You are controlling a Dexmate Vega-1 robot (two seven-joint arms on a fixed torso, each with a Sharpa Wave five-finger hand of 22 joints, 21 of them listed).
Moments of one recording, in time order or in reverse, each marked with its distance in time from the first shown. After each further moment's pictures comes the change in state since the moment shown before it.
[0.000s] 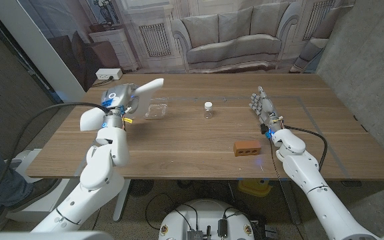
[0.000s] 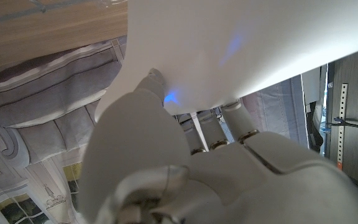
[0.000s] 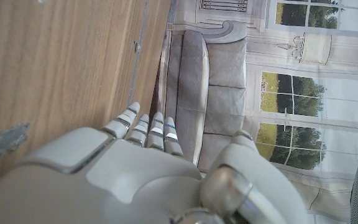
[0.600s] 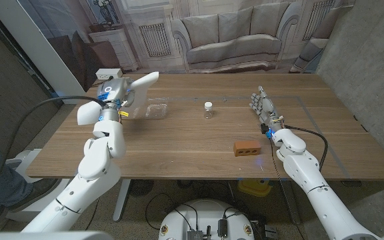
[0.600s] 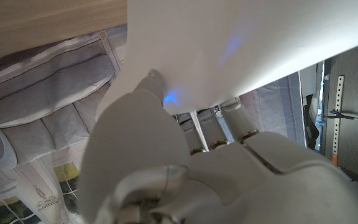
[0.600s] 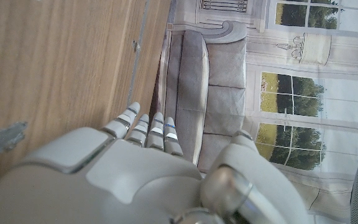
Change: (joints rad) left arm -0.053 0.001 -0.029 0.061 -0.022 -0.034 0.017; left_hand -0.010 -0.002 0.004 0.004 0.000 0.000 0.000 -0.008 0.000 0.000 0.000 -0.010 -0.005 -0.009 0.002 0.000 0.000 -0.025 0.000 -0.012 0.000; right arm 0.002 -0.002 0.001 -0.001 0.000 -0.005 0.002; right_hand 0.004 0.004 0.000 0.000 0.000 0.000 0.000 0.000 0.000 0.000 0.000 0.000 0.000 0.000 0.000 0.000 0.000 0.000 0.000 0.000 0.000
